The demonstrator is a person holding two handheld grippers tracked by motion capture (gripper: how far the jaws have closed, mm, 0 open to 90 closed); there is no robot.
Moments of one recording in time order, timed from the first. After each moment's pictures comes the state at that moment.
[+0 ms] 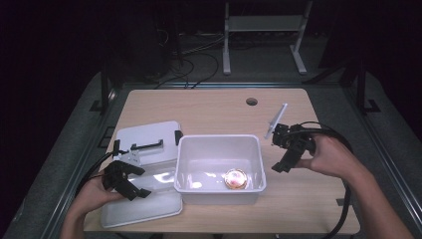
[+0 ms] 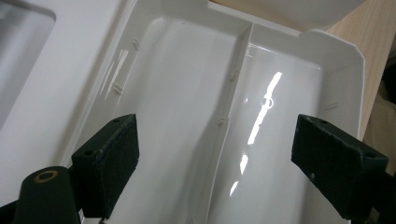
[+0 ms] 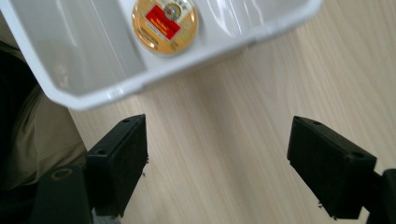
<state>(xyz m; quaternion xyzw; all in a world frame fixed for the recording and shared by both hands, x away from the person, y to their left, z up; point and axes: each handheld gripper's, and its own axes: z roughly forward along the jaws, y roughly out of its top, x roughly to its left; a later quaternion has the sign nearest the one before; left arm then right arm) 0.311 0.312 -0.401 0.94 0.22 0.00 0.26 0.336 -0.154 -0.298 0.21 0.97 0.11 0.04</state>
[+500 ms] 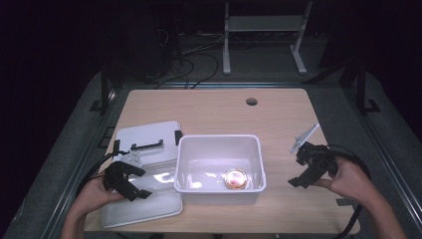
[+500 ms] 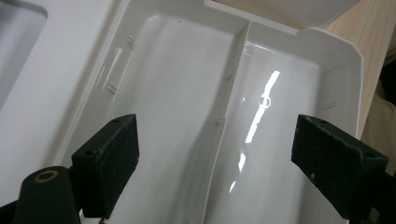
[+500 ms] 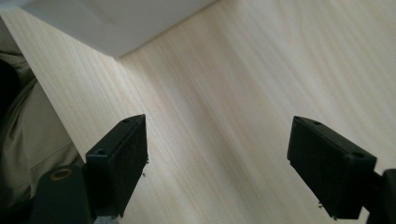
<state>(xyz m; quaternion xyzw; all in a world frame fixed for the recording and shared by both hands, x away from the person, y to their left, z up) 0.311 0.310 -0.403 0.94 0.22 0.00 0.25 0.311 -0.218 -0.351 0.29 0.94 0.16 0.03</state>
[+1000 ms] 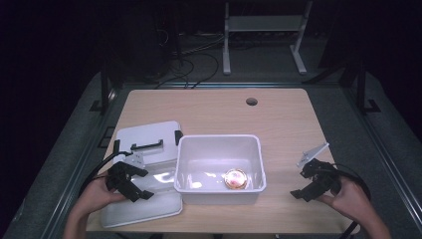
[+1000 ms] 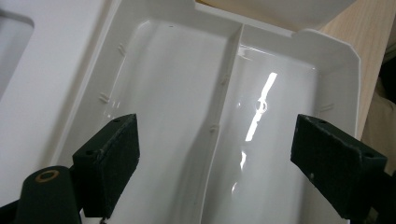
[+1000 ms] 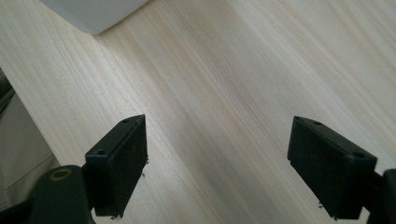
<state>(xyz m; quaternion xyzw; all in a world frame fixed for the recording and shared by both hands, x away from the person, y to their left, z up) 0.310 0.302 -0.405 0.94 0.21 0.00 0.25 0.288 -0.240 -0.399 0.33 0.92 0.20 0.04</state>
